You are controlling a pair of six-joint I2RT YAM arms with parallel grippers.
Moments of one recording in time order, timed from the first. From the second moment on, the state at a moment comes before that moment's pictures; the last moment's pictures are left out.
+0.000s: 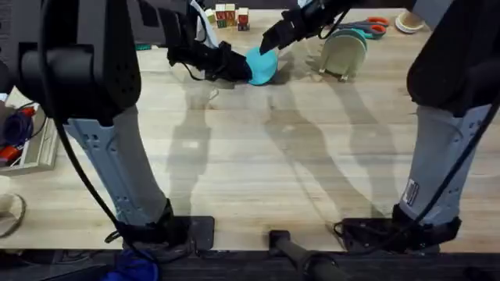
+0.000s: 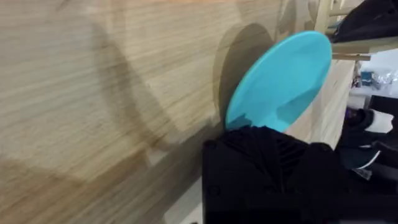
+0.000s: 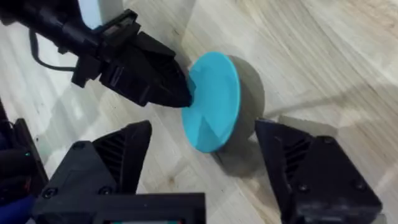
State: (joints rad) left arm -0.05 2.16 1.40 -0.51 0.89 -0.15; right arm 0.23 2.32 2.08 -1.03 -0.72 -0.37
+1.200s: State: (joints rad) left arm -0.05 2.16 1.40 -0.52 0.89 -0.15; right arm 0.28 2.41 2.09 -1.03 -0.71 -0.34
